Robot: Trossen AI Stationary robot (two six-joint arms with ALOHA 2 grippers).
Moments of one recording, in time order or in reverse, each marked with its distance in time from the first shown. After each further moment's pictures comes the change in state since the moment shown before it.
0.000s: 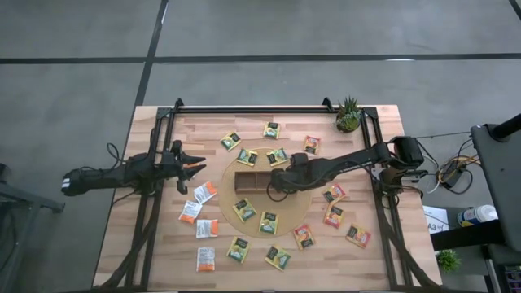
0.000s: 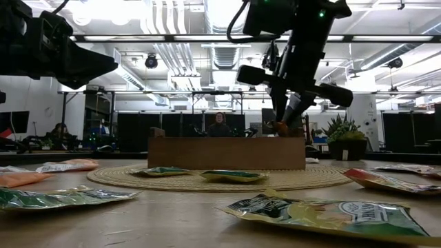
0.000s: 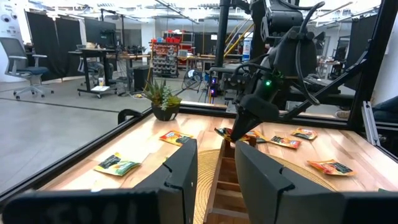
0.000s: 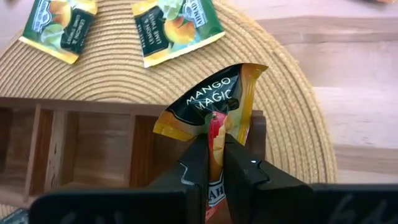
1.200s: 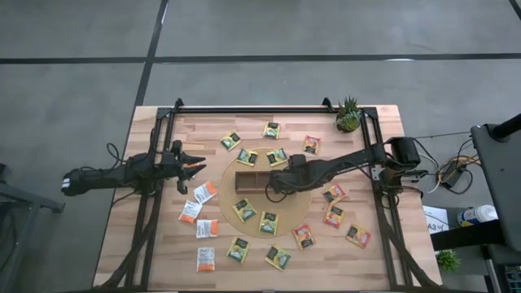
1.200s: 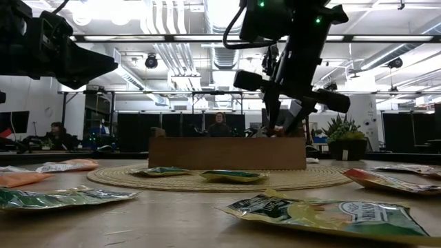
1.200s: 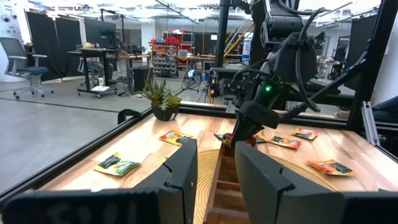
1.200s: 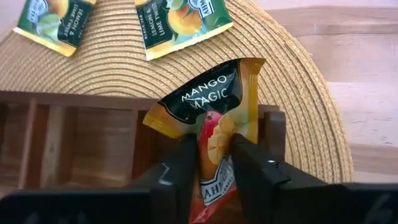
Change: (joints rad) left arm 0.000 0.000 0.000 0.000 0.000 0.000; right arm 0.000 0.032 0.000 0.036 -0.005 -0.004
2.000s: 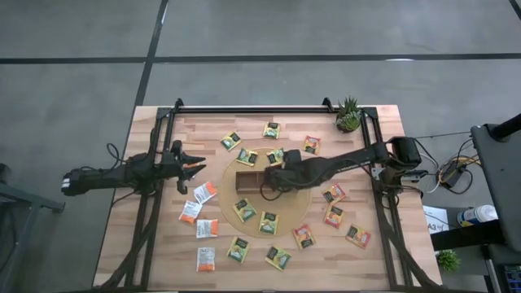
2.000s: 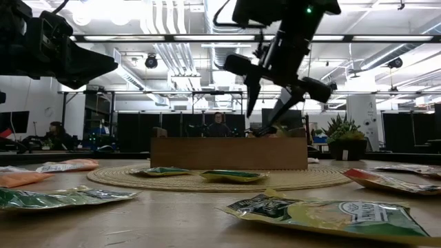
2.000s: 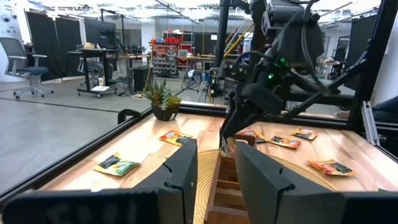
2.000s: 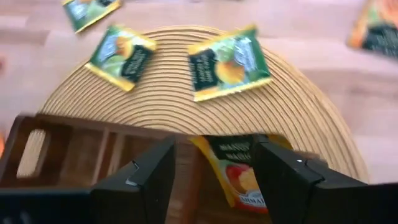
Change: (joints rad) left arm 0.000 0.000 0.000 0.000 0.000 0.000; right arm -0.005 -0.011 0.071 0.042 0.118 -0.199
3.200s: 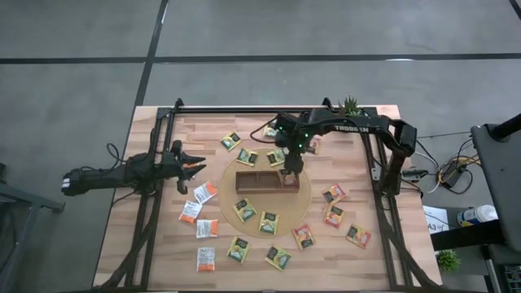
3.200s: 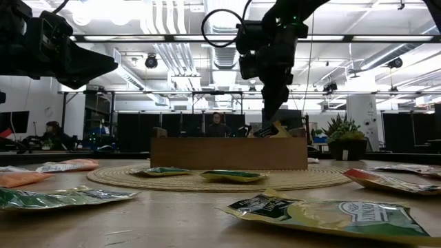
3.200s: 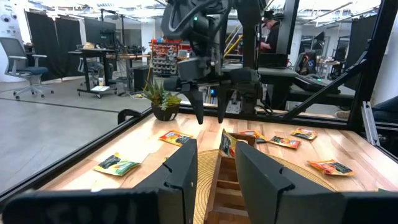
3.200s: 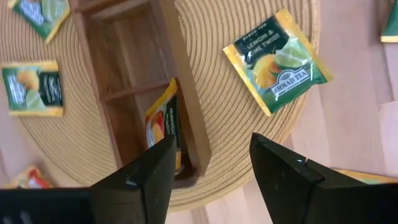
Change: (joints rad) left arm 0.000 0.000 0.000 0.000 0.000 0.000; right arm -0.435 0.006 0.163 -0.278 -0.811 -1.471
